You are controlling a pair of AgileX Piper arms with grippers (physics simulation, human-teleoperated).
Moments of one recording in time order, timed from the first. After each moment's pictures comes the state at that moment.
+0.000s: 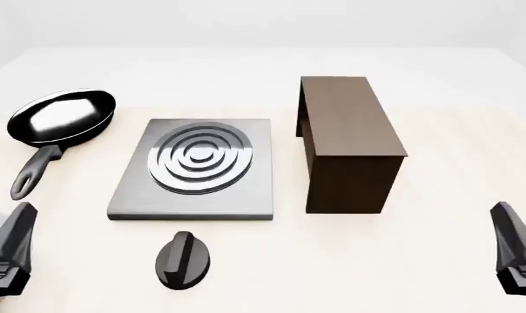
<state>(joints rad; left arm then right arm) -0.01 0.00 0.00 0.00 0.00 0.00 0.00 0.00 0.00 0.00</state>
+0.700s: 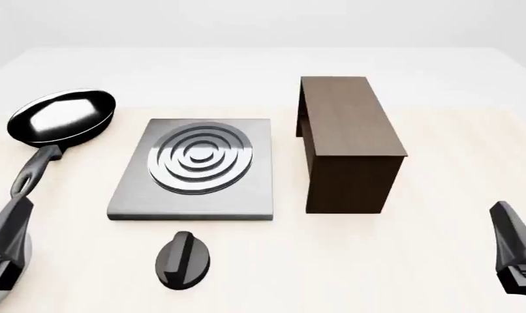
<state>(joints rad) -0.02 0.02 -0.07 0.06 -0.02 0.00 0.01 0.00 0.00 0.00</state>
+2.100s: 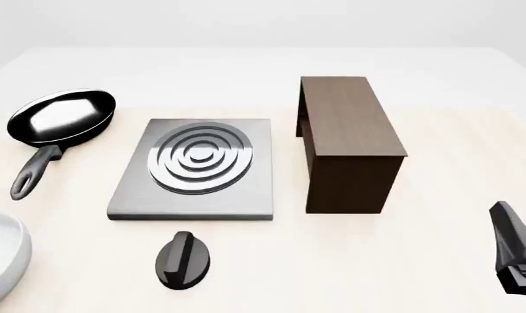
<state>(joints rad) 0.03 0.15 -0.45 0.32 0.07 0.00 0.01 0.00 0.00 0.00</state>
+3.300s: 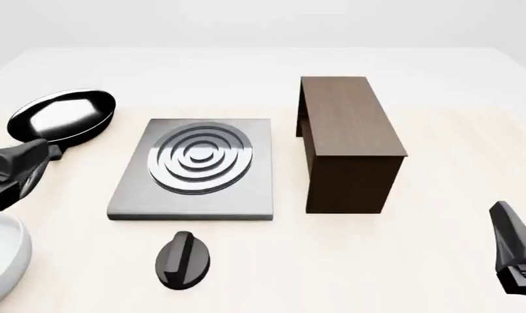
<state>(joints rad) -0.11 0.54 -0.59 0.46 0.26 0.00 0.01 0.00 0.00 0.00</state>
